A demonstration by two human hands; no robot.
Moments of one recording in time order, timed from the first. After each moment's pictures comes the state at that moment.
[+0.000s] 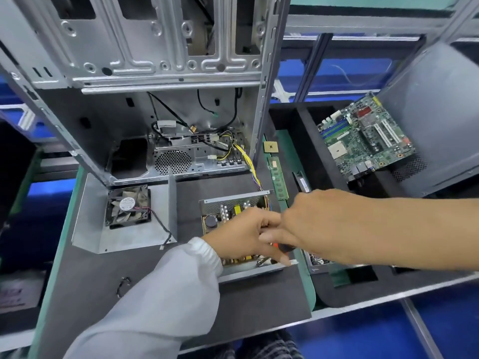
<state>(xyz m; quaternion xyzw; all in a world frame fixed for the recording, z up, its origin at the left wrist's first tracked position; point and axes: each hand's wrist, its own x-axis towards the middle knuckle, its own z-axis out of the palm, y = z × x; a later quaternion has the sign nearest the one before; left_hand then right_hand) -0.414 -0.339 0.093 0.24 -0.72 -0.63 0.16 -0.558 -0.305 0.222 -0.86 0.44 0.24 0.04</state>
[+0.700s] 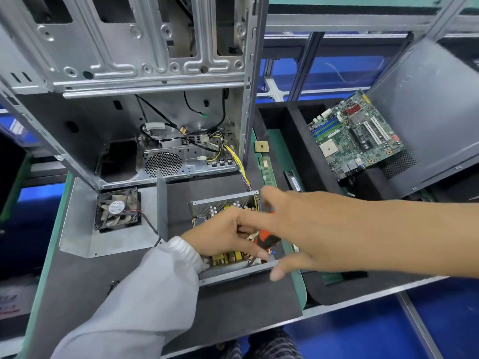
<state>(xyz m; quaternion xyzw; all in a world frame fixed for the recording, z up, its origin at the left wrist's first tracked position) -0.403 -0.341 0.097 0.25 -0.69 -0.66 0.15 -0.565 -0.294 0.235 -0.89 0.40 0.19 0.08</state>
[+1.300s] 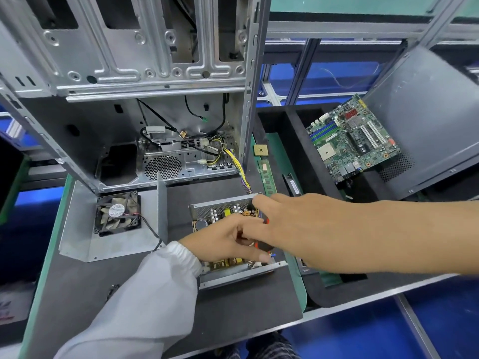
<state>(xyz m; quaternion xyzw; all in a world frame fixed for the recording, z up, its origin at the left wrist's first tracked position) -0.402 -0.337 0.102 0.20 -0.68 -0.69 0.15 -0.558 -0.298 0.230 -0.89 0.37 0.25 0.05</state>
